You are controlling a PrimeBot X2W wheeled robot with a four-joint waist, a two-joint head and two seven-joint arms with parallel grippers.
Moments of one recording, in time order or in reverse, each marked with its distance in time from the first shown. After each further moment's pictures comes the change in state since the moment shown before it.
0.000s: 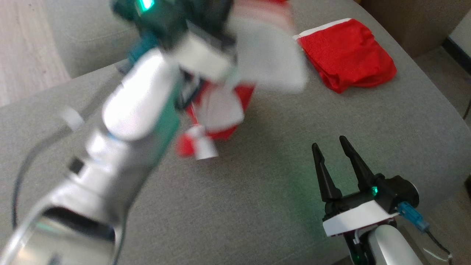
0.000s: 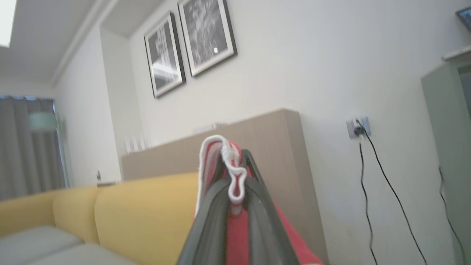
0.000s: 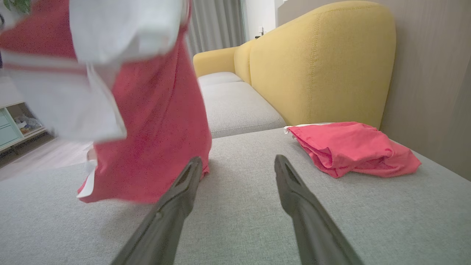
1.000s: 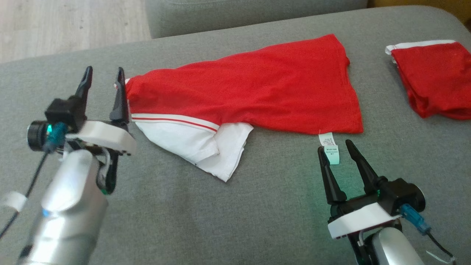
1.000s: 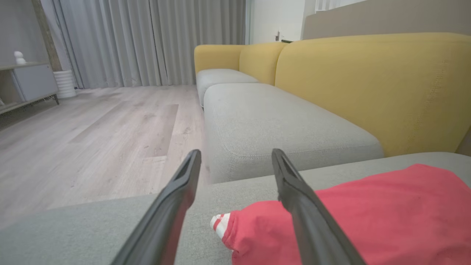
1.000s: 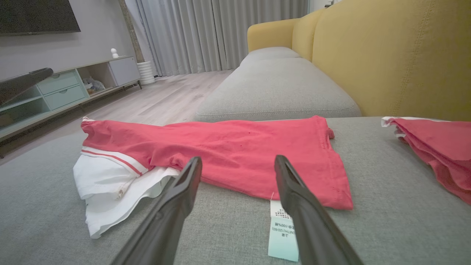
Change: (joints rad) left arm 0.331 0.202 0.233 0.212 -0.111 0.068 0.002; right arm 0.009 0.000 -0.034 0.023 -0.045 0.000 0.000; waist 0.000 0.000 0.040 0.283
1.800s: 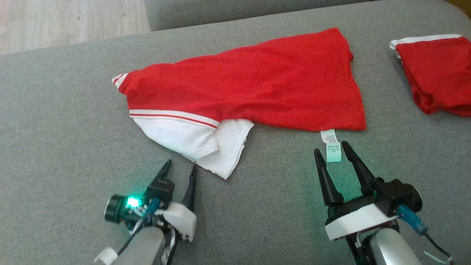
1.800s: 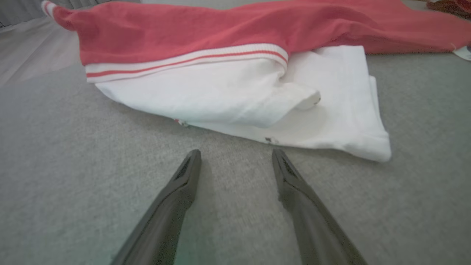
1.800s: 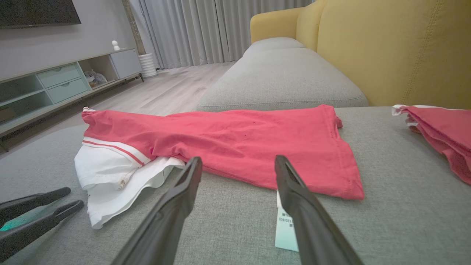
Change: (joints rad) left arm 0.290 -0.177 -0.150 0.049 0.215 0.123 0.028; right arm 0.003 0.000 0.012 0.003 0.000 0.000 0.000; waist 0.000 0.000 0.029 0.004
